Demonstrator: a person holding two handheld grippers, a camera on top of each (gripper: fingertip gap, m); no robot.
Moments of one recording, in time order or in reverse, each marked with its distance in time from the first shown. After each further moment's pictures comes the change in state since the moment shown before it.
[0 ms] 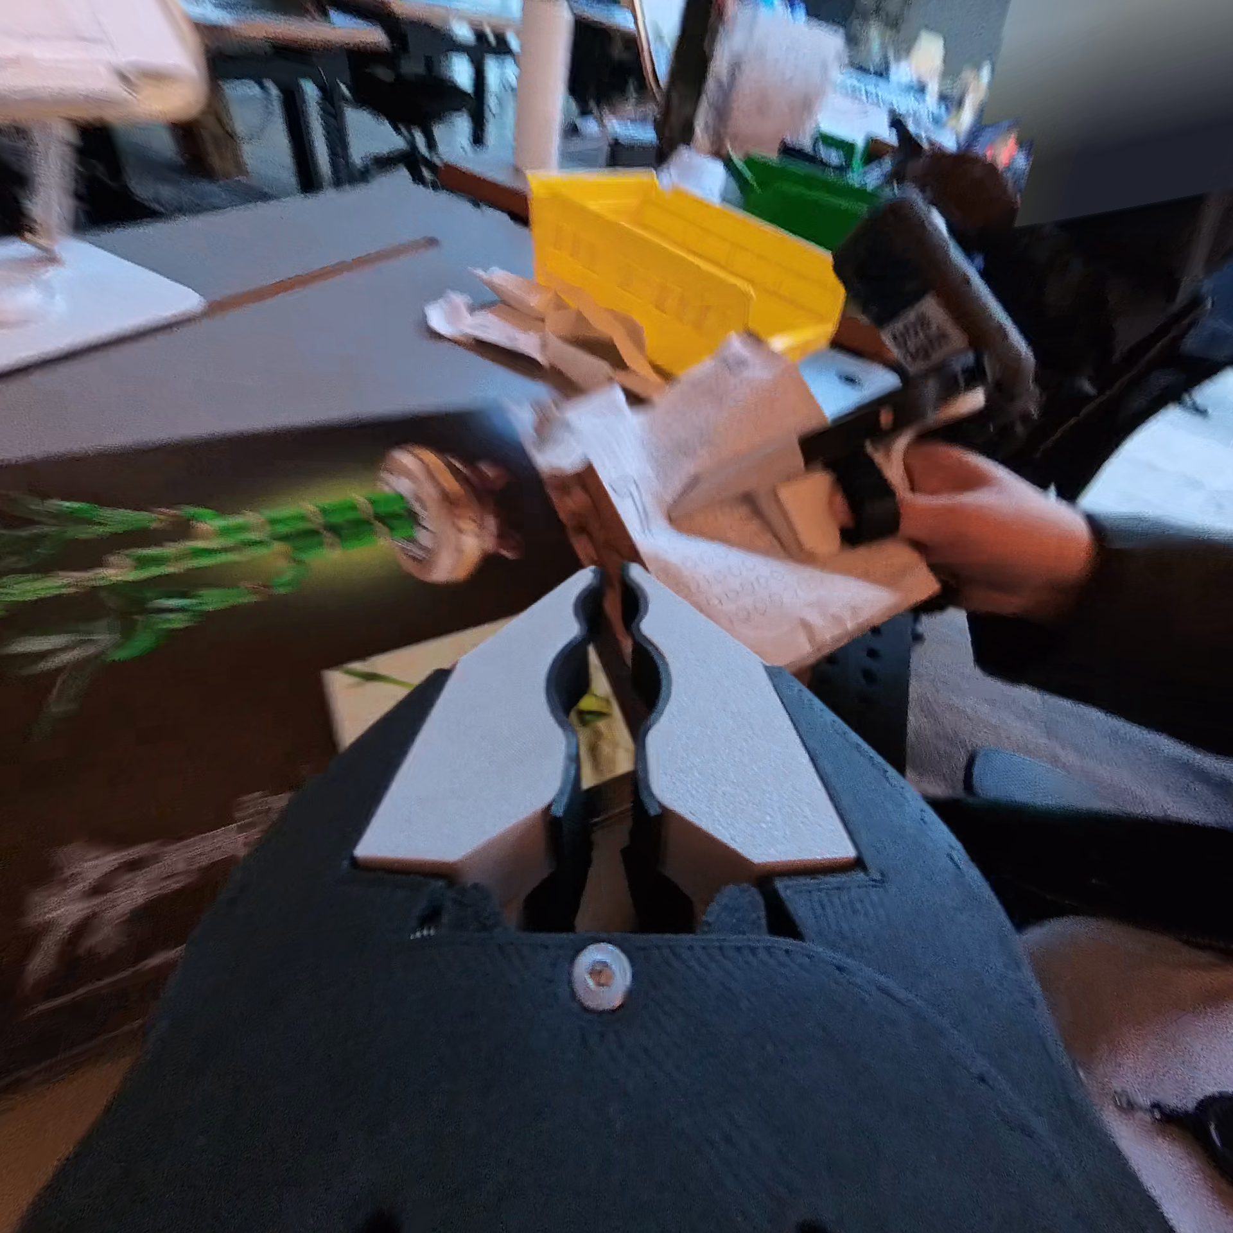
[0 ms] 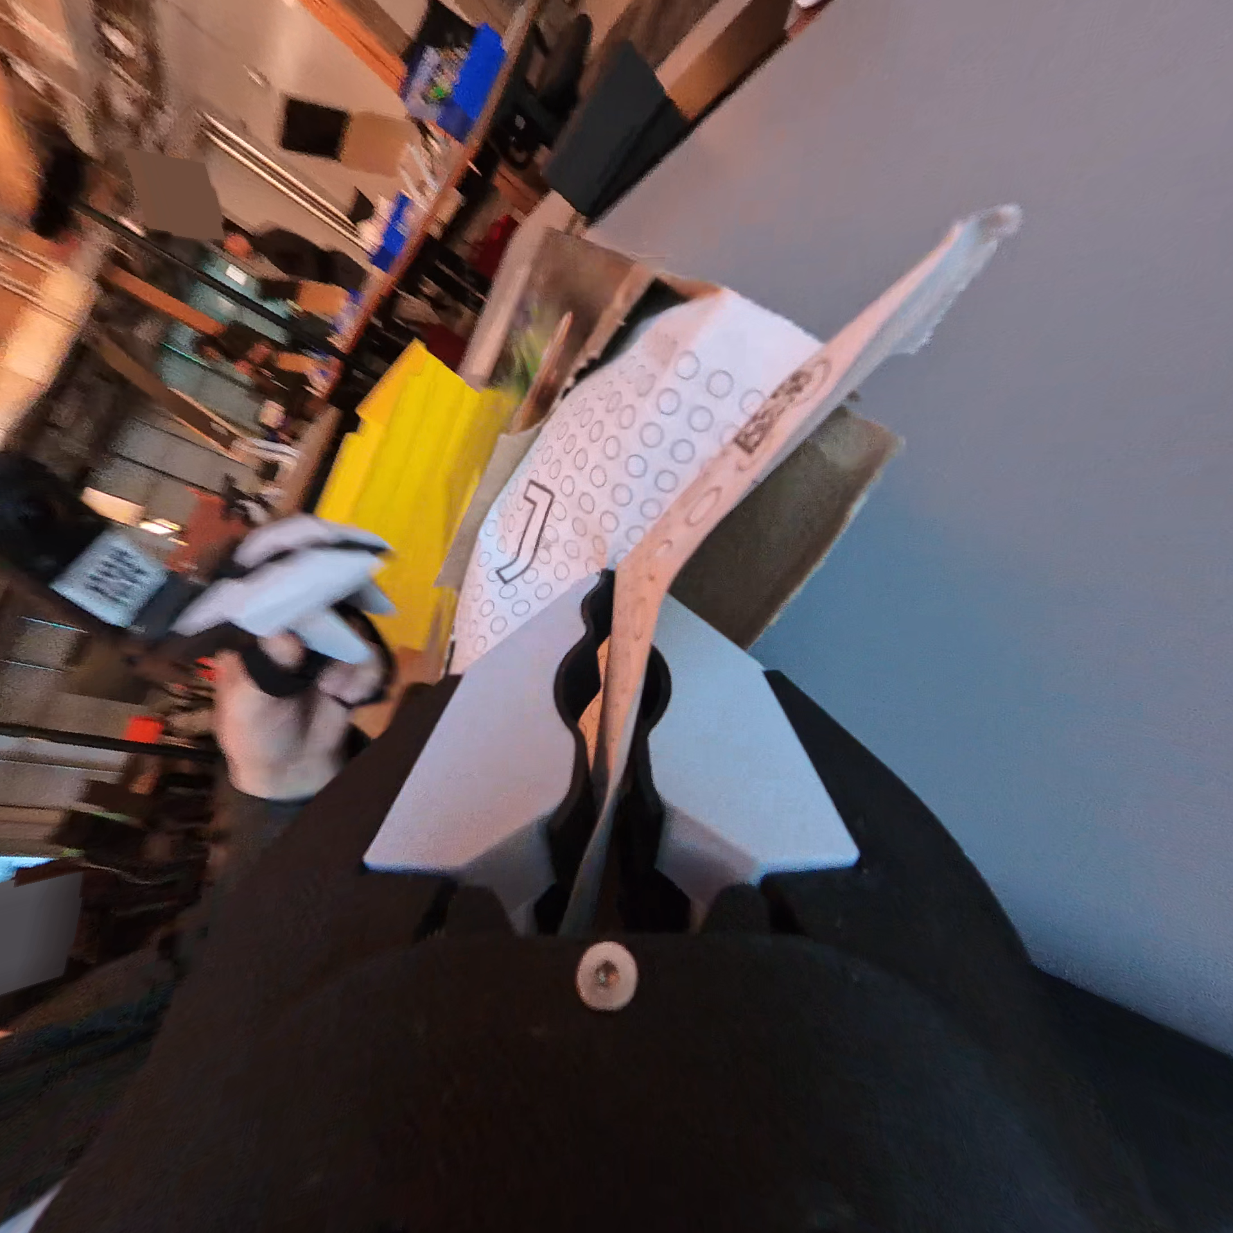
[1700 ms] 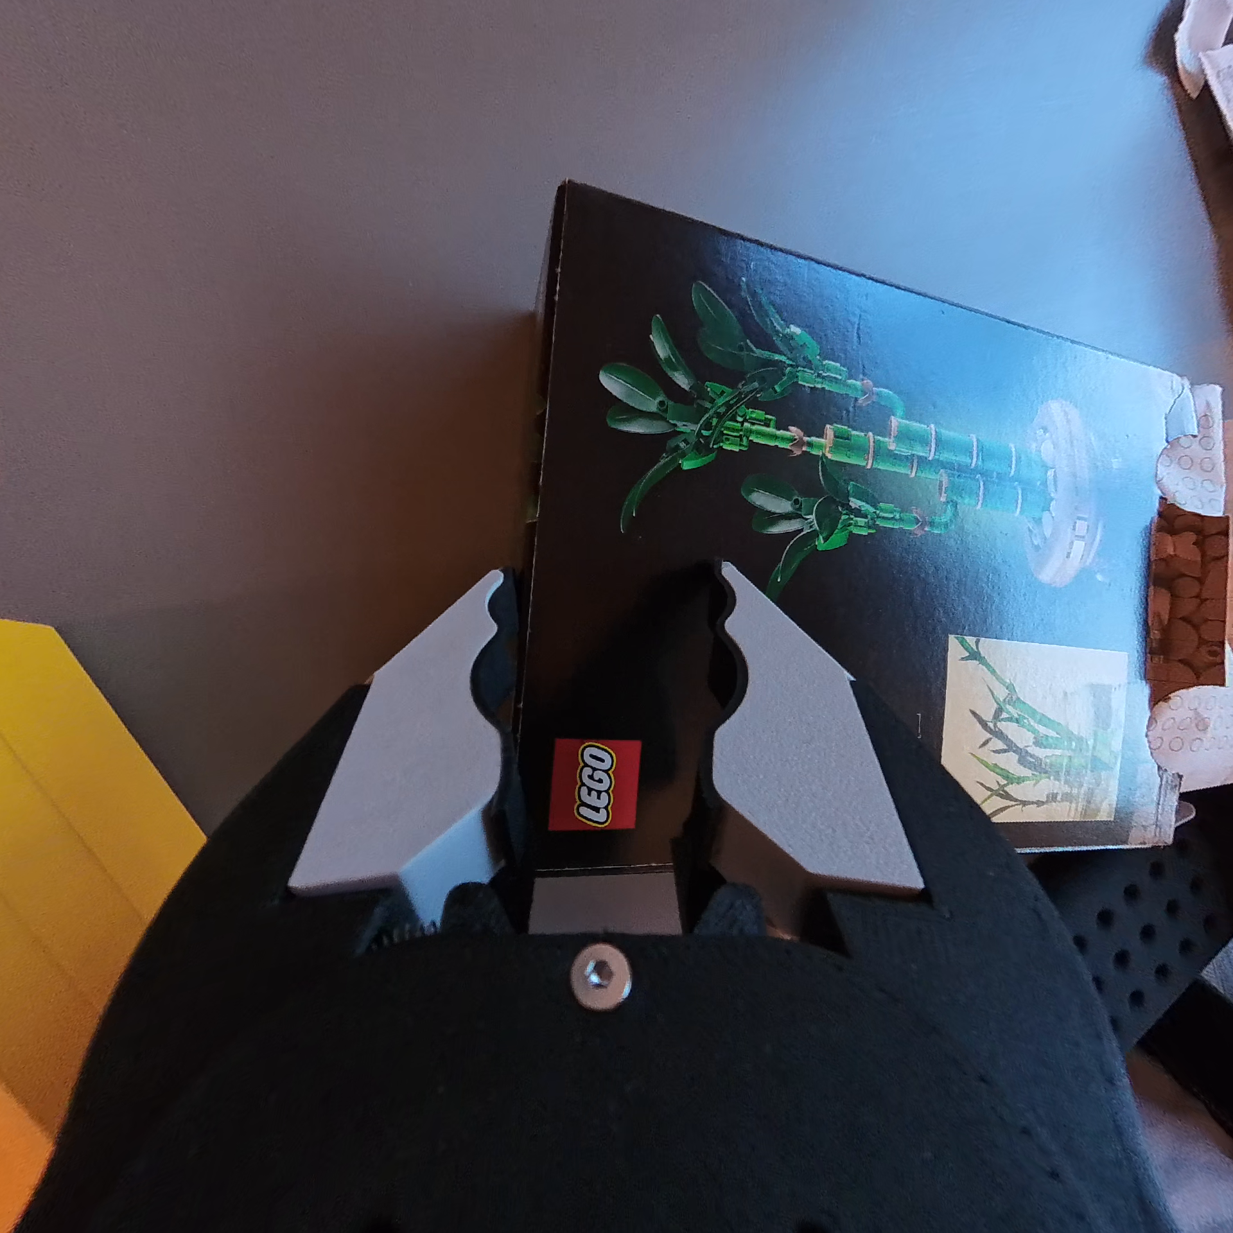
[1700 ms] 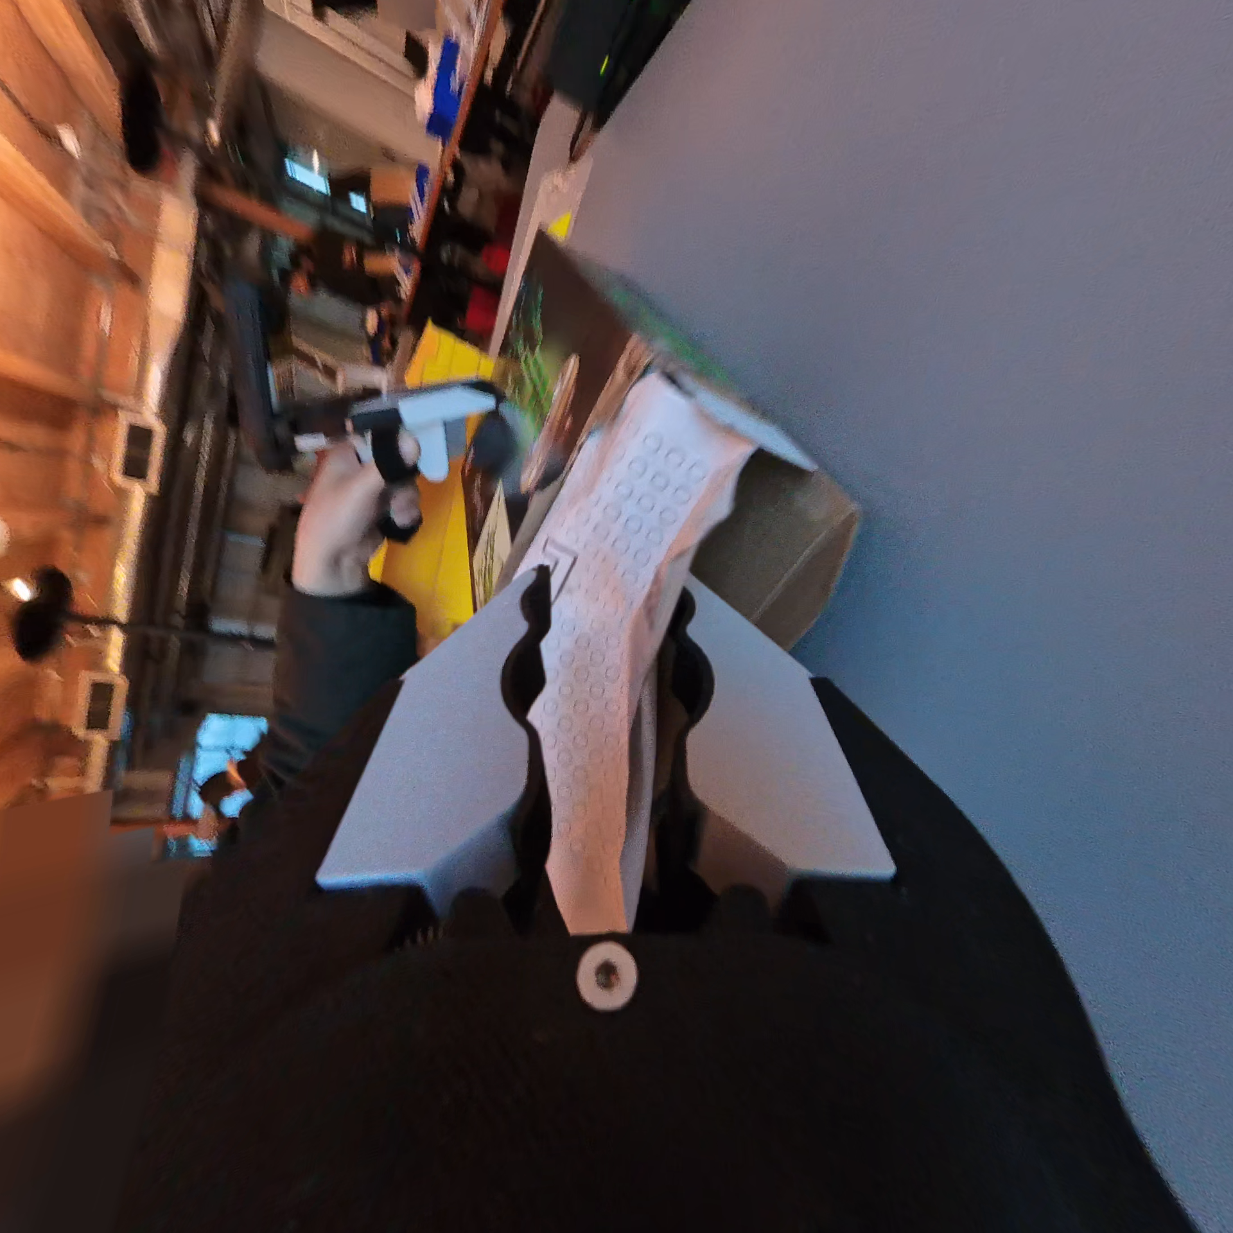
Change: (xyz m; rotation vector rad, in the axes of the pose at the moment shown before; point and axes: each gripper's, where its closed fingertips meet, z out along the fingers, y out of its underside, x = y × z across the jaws) left arm -0.229 0.053 -0.054 -0.472 -0.499 -0.464; right arm 0.052 -0.045 0.023 -0.218 -0.161 0.162
